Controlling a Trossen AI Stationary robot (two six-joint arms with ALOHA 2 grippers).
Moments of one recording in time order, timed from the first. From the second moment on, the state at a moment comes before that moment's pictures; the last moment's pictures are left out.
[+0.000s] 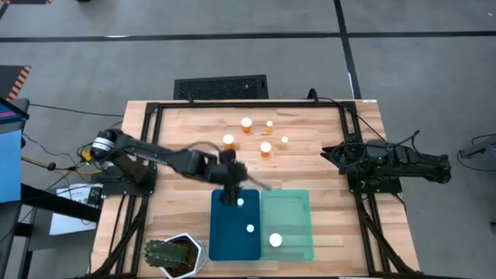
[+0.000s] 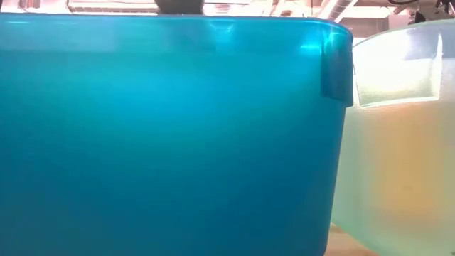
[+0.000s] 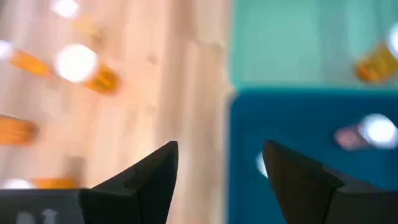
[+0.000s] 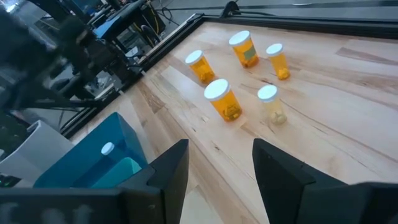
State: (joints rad) left arm -0.18 1.64 1.36 -0.70 -0.23 -0.17; right arm -0.04 0.02 0.31 -0.61 0.26 0.67
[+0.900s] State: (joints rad) left arm 0.23 1.99 1.63 -0.20 0.06 0.16; right arm -0.04 0.02 0.31 -0.61 0.28 0.67
